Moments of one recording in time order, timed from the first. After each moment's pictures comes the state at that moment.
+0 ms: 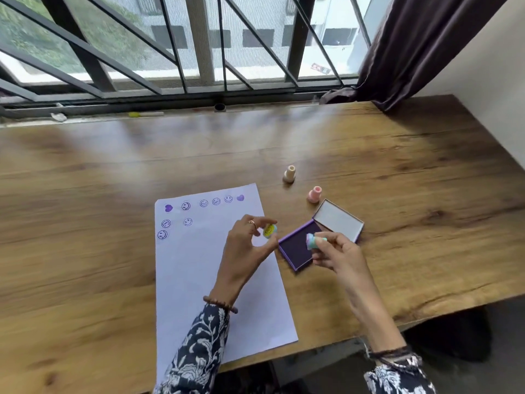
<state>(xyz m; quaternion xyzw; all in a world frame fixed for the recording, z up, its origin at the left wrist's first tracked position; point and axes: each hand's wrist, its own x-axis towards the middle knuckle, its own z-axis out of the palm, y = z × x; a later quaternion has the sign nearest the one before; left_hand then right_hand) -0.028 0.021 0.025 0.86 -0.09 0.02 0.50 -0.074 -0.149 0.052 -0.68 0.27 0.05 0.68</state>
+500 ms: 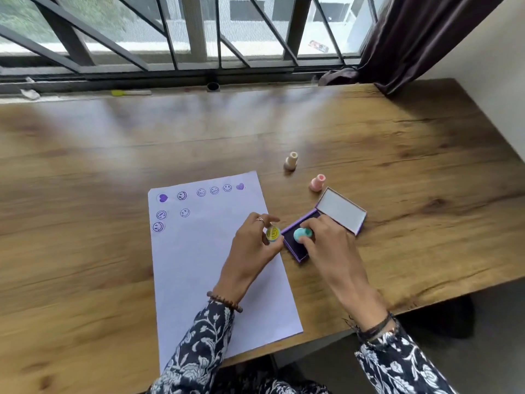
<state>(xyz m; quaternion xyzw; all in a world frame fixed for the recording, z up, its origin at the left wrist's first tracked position) -0.031 0.020 0.013 0.86 -0.10 -0.06 0.50 -0.059 -0.120 0.057 -0.98 0.06 0.01 0.19</state>
